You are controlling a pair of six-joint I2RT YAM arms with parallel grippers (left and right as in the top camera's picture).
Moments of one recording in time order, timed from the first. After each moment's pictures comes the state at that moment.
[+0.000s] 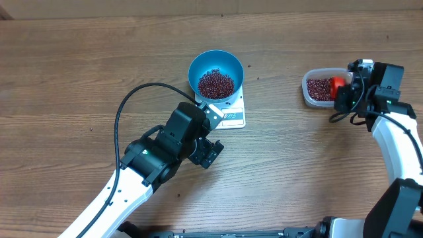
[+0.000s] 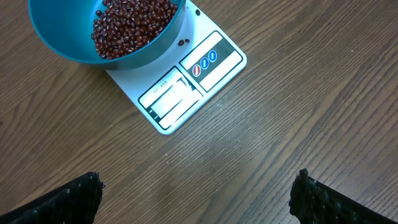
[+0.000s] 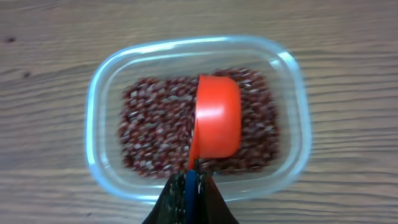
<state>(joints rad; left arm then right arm) -0.64 1.20 0.99 -0.71 -0.04 0.09 -0.26 1.55 1.03 -0.45 -0.18 -0.16</state>
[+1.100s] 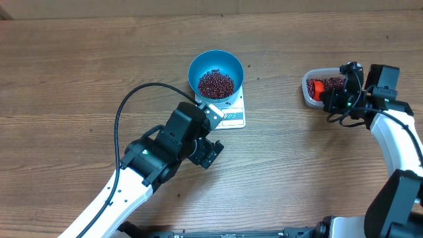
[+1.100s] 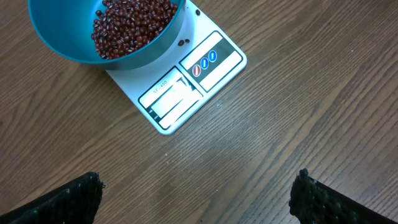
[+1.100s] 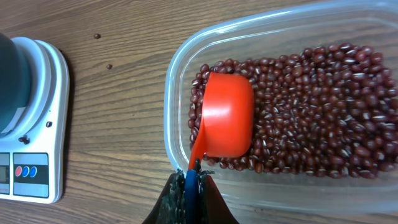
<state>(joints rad) -0.64 1.20 0.99 -0.71 -0.04 0.09 -0.26 1.60 1.03 -0.48 -0.44 -0.08</state>
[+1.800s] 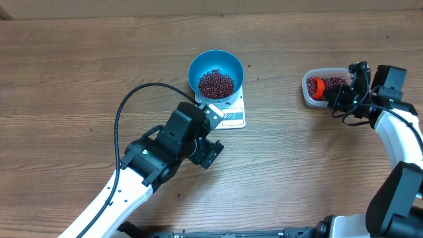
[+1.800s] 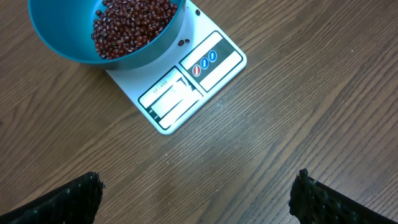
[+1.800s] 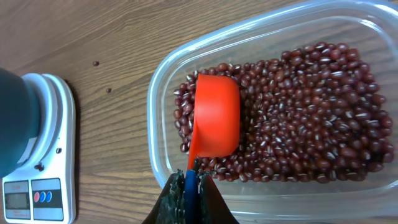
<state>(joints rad) -0.64 1.20 0.99 -0.71 -0.04 0.09 -0.32 1.62 1.03 -0.42 -0.49 0.01</state>
